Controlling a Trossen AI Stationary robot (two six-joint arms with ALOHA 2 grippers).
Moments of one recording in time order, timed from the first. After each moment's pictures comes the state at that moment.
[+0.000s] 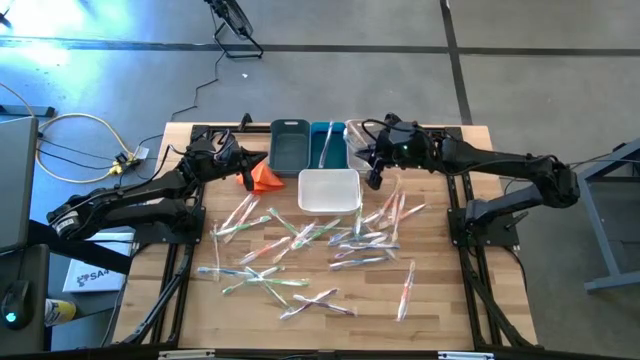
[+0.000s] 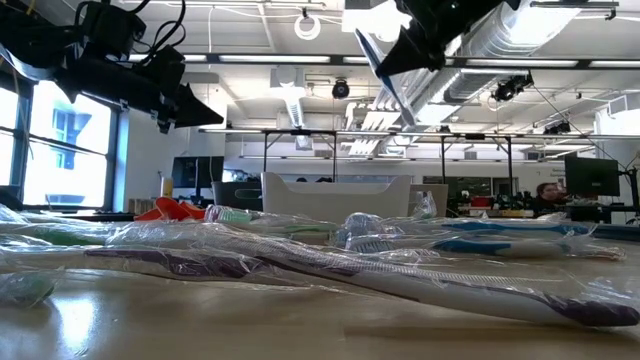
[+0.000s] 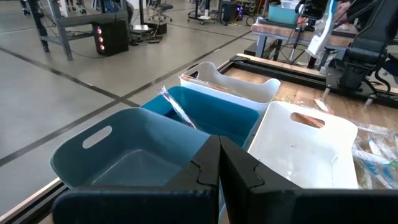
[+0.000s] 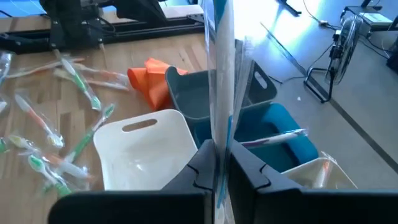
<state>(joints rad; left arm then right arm) 0.65 0.81 0.29 0.41 0.16 -0.03 -0.30 1.25 1.06 -0.31 0.10 -0.03</state>
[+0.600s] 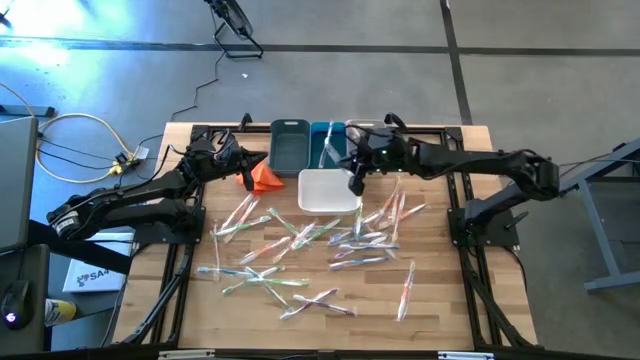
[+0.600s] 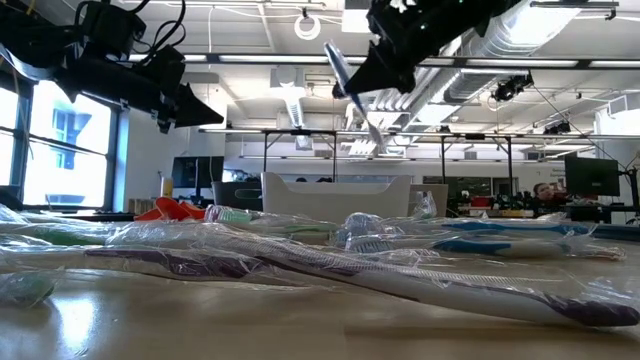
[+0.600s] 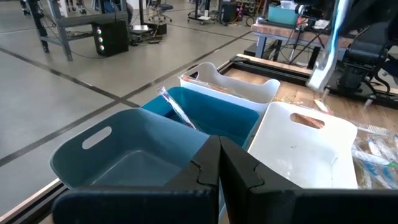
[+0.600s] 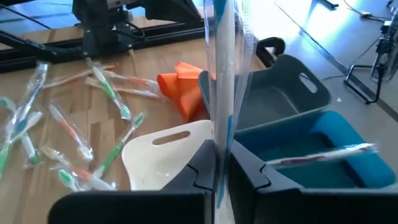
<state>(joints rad) 0.65 0.81 0.29 0.41 0.16 -0.04 -0.28 1.43 1.06 -0.12 -0.01 0.03</state>
